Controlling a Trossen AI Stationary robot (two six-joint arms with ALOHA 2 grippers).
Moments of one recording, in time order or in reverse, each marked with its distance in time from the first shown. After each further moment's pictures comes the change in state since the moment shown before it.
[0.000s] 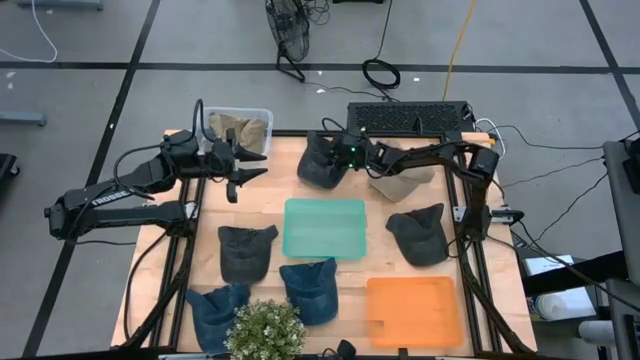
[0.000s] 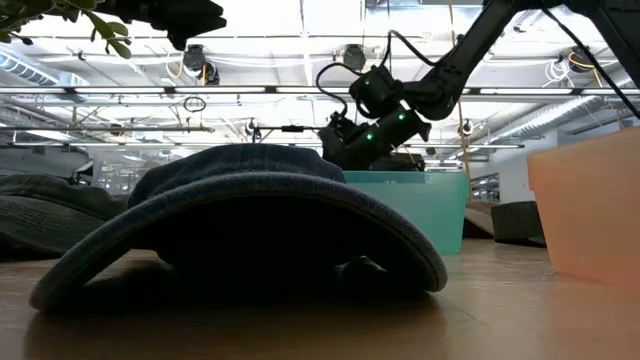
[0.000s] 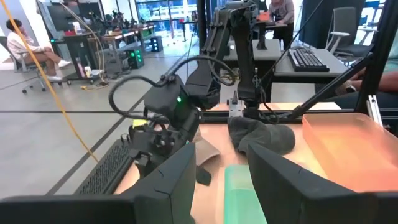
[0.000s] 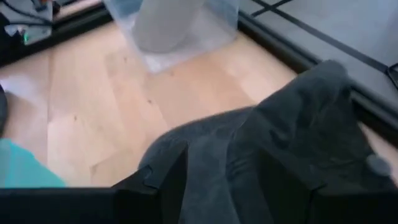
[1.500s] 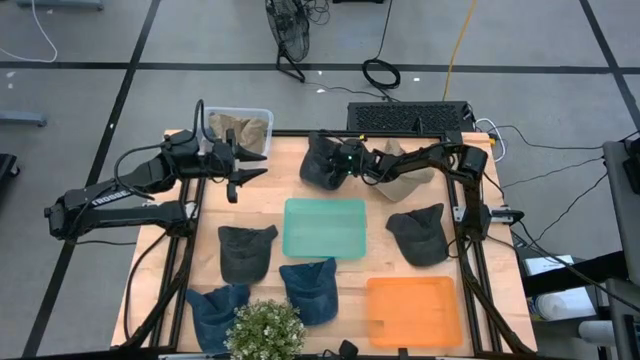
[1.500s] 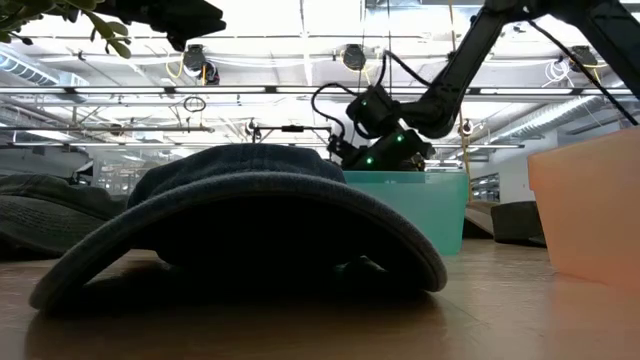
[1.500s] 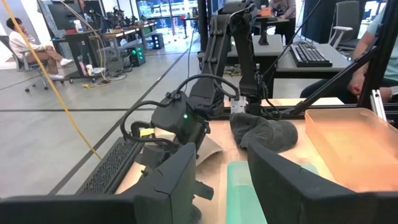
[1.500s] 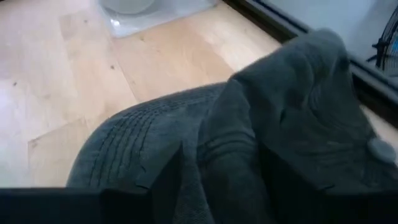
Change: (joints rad) left arm 0.000 0.000 0.000 -0.017 -0.007 0.017; right arm 0.017 0.091 -0.032 0.071 0.103 -0.056
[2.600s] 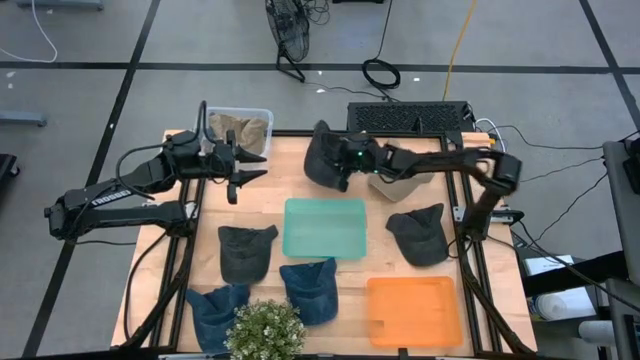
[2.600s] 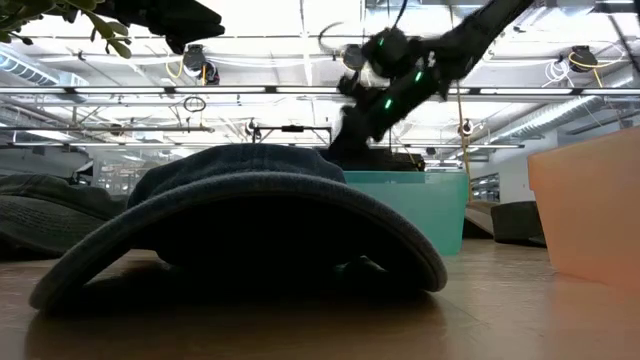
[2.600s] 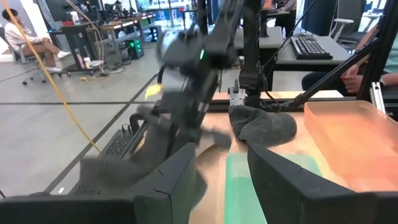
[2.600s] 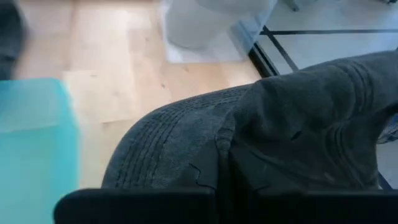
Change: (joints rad) left arm 0.000 0.000 0.000 -0.037 -0.004 0.006; right arm 0.061 -0.327 -0.002 -0.291 -0.005 -0.284
